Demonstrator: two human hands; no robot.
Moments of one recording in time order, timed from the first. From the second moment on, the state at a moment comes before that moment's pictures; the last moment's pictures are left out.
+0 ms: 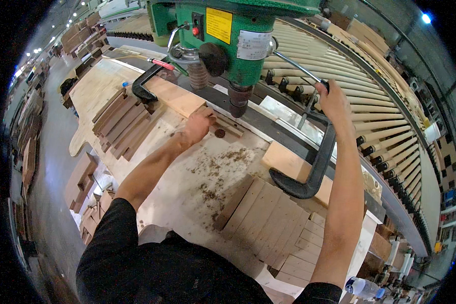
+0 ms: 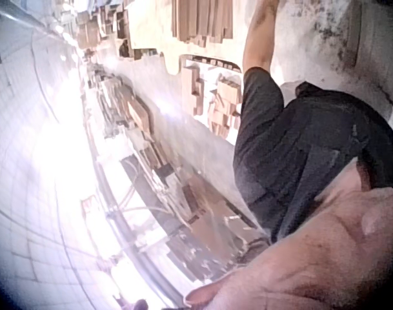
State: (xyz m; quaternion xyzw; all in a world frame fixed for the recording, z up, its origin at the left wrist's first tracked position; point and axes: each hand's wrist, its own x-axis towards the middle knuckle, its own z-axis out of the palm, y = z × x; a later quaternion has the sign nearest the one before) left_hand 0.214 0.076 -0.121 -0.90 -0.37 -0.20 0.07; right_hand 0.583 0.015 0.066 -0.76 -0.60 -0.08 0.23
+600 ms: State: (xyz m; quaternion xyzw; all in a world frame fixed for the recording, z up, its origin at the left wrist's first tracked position) left_hand 0.225 0.103 -0.103 -0.90 -0.33 -0.26 0.07; right_hand 0.586 0.045 0.091 -0.71 -0.70 -0.08 0.06
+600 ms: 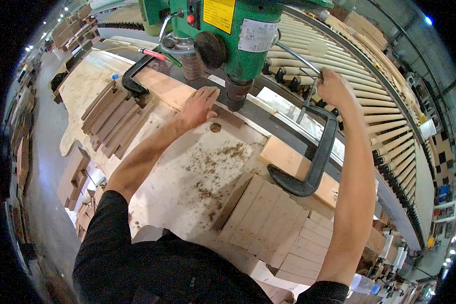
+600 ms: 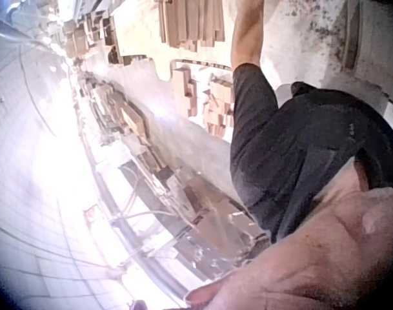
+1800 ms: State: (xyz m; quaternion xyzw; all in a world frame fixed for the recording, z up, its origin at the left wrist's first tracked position) left_hand 0.219 0.129 -0.109 -0.93 -0.34 -0.16 -0.01; right_hand 0.578 0.084 -0.022 -0.76 -0.60 0.02 0.24
